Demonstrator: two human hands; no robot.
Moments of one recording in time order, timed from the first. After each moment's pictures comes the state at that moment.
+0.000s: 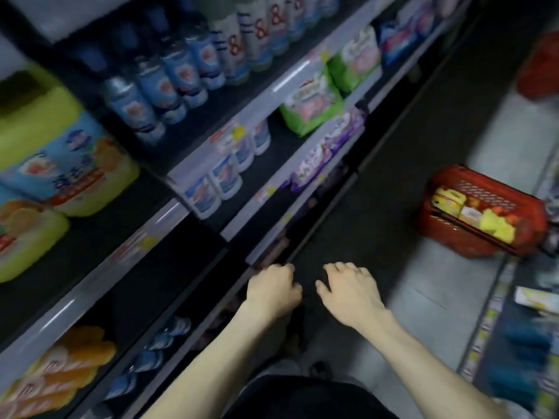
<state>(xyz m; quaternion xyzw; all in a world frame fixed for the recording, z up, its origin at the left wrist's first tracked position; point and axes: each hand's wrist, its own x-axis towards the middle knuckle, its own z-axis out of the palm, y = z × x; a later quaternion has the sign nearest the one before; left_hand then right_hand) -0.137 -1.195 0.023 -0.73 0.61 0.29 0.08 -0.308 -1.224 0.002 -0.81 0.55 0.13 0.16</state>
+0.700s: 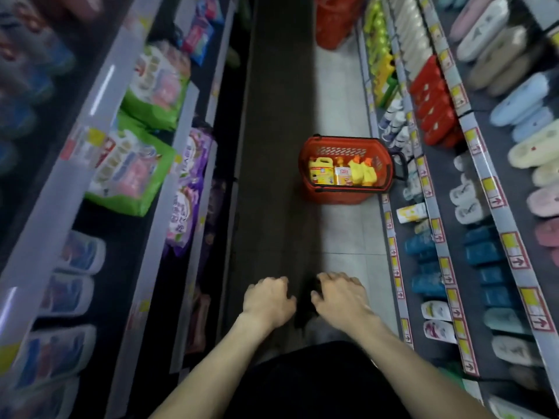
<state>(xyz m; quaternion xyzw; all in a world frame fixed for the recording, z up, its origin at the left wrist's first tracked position) -0.275 -1.401 -0.031 -0.48 0.79 0.31 0.21 -0.432 -1.329 -0.036 -0.55 0.78 0.15 0.27</state>
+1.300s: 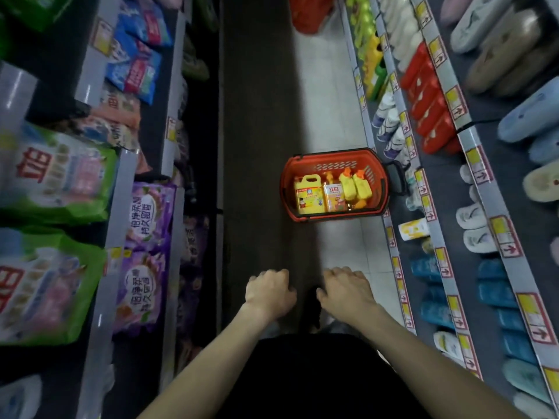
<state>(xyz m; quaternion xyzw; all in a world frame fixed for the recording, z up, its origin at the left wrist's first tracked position) -0.492 -1.583 -0.048 -0.45 0.80 0.27 0.30 -0.644 -1.492 -0.066 -0.54 0.76 0.16 0.33</state>
